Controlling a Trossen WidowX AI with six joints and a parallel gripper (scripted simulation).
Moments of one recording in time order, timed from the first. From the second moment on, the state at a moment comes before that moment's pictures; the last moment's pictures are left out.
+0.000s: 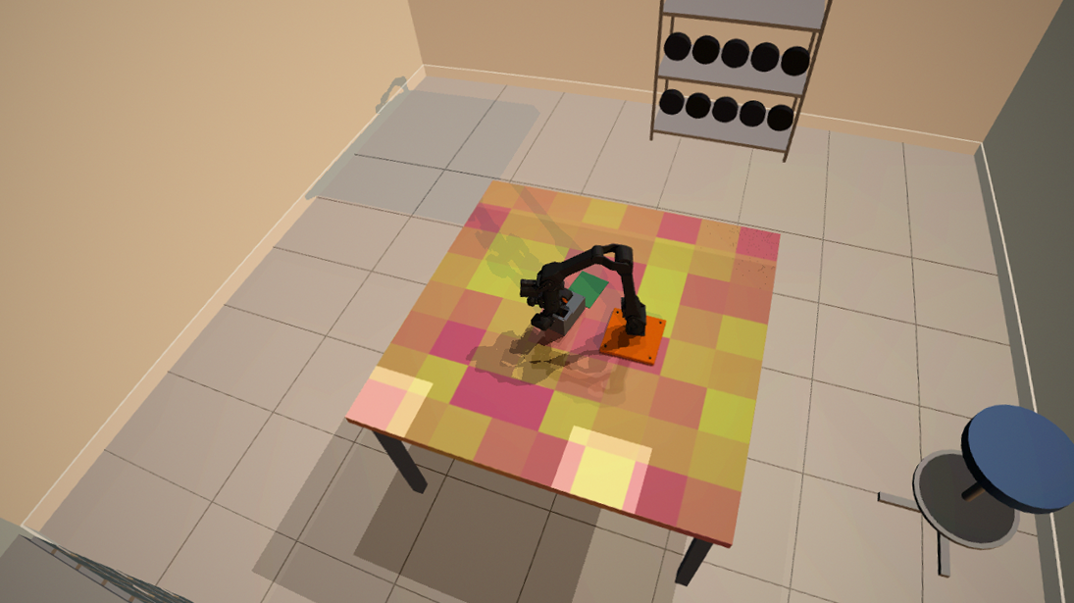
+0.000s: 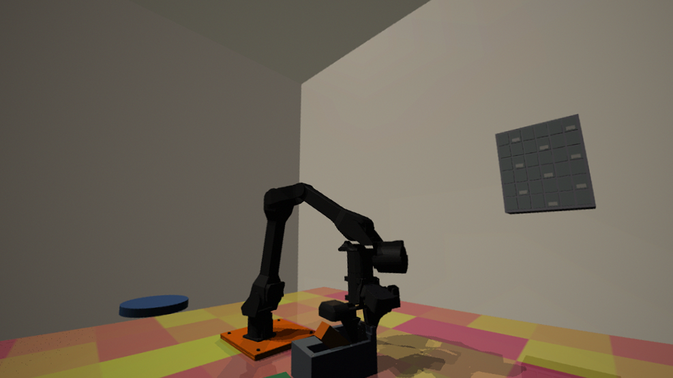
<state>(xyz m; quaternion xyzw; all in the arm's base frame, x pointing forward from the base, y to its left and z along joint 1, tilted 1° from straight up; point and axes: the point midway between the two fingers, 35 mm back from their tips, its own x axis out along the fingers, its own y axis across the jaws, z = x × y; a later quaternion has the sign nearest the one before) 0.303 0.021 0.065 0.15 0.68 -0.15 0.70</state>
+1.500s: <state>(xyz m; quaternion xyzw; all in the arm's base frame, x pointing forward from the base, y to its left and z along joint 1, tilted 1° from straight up) 0.303 0.023 0.150 0.15 0.69 -0.15 0.69</state>
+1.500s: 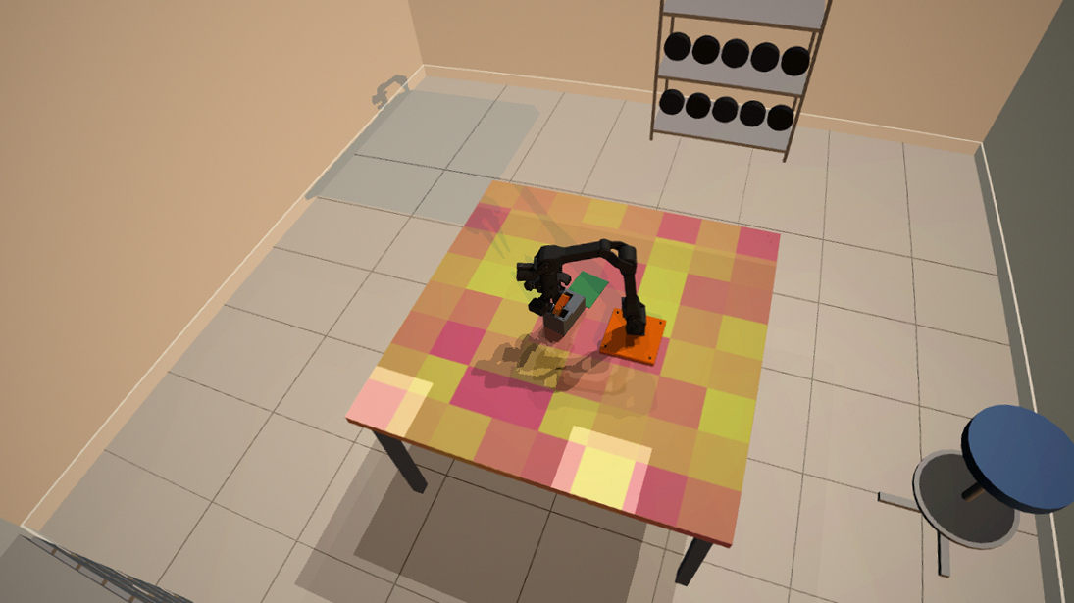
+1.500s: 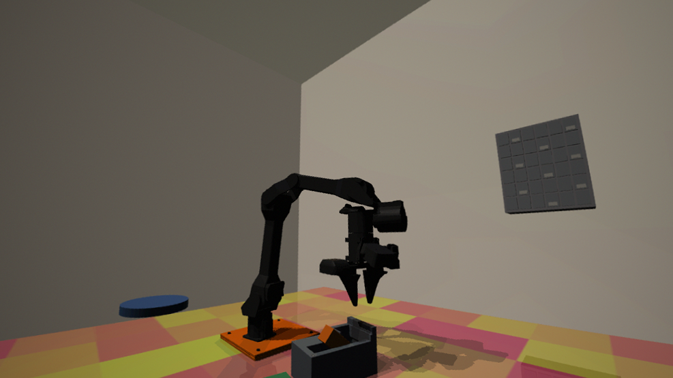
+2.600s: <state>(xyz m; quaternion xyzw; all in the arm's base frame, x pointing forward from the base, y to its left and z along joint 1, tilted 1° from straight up) 0.300 0.018 0.168 0.12 0.69 -0.12 0.71</state>
